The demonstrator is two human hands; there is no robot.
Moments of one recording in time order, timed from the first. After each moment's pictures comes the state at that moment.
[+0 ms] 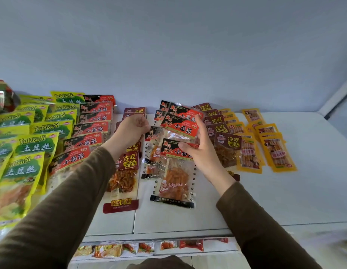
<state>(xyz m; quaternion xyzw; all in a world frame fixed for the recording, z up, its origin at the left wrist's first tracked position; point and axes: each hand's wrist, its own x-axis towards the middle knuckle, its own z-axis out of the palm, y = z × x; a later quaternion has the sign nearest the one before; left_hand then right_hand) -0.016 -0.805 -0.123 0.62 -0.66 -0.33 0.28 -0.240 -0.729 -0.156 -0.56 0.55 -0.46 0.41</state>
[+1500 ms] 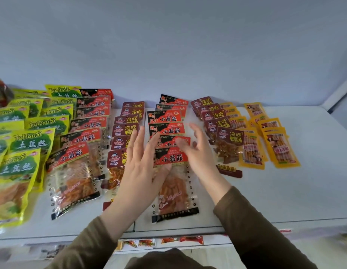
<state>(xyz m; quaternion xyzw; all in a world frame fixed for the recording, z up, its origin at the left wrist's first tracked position) -0.042 -0.667 -0.153 0.56 -0.77 -0.16 0.28 -0.218 -0.719 -0.165 -0.55 0.61 -0.44 0.36</state>
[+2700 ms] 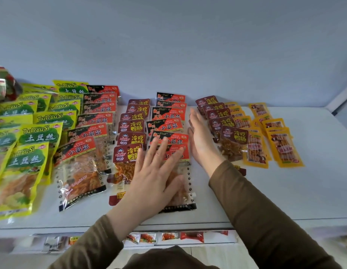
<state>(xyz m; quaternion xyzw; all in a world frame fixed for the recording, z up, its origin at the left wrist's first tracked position) -0.041 -0.652 -0.163 0.53 -0.83 -0.09 0.12 -0.205 -0.764 -0.156 -0.38 0.53 -0.53 0.55</state>
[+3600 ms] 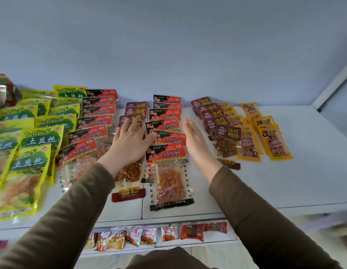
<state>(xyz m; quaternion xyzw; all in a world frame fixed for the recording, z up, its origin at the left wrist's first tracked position) -0.003 -0.749 -0.135 0.64 -0.75 -0.15 0.02 -0.198 -0.717 -0.133 -0.49 0.59 -0.44 0.46</state>
